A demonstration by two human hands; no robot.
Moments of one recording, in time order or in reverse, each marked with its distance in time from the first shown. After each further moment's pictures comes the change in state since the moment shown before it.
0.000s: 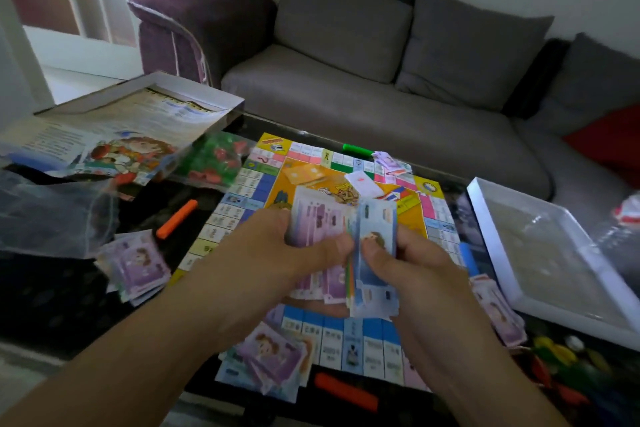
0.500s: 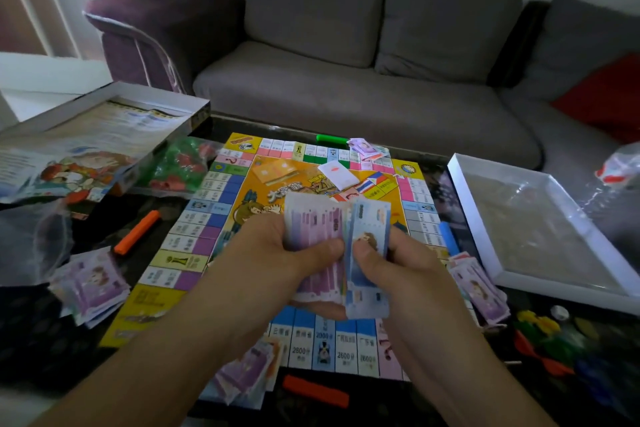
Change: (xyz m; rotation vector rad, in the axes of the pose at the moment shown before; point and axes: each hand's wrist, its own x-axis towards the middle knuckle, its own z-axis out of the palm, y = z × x) left_hand 0.032 -0.015 0.050 0.095 0.052 0.030; right_hand -0.002 0.018 -0.044 0.106 0.058 0.039
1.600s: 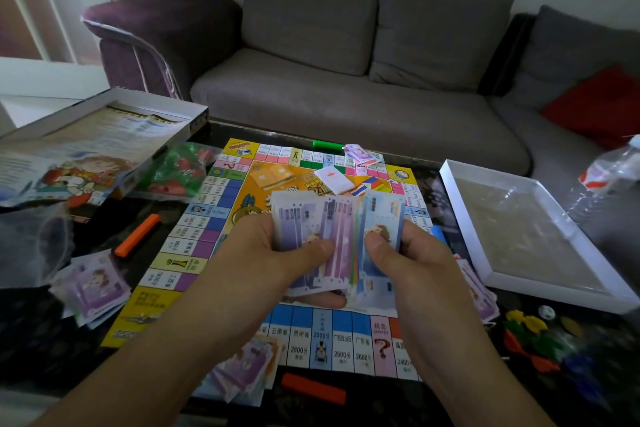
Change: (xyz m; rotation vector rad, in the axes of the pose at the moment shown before) left_hand -0.009 0.000 -0.006 -0.078 -0.005 0.053; right_hand -0.009 -0.014 -0.003 -0.114 0.109 -0.113
